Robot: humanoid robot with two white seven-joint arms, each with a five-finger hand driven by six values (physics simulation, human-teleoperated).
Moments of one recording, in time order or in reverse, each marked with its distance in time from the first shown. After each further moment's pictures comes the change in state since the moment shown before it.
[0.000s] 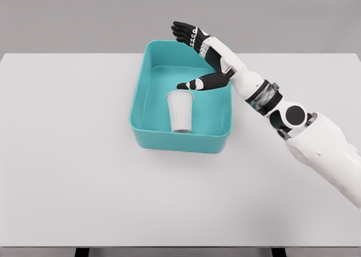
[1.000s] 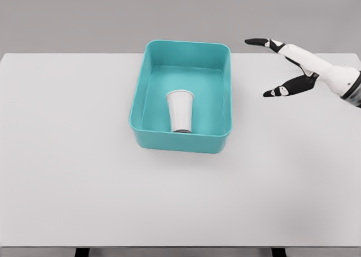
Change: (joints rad) left arm 0.000 0.000 0.000 0.000 0.000 0.000 0.000; right arm -0.063 -0.490 0.051 -0.088 0.307 -0.084 0.009
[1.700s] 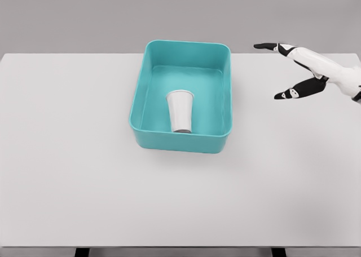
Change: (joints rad) left arm 0.000 0.000 0.000 0.000 0.000 0.000 0.000; right arm 0.008 -0.034 0.001 0.003 0.044 0.000 -0.003
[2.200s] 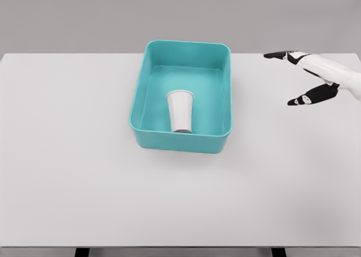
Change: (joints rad) left arm 0.000 0.000 0.000 0.000 0.000 0.000 0.000; right arm 0.012 -0.056 -0.003 0.000 0.084 0.000 0.009
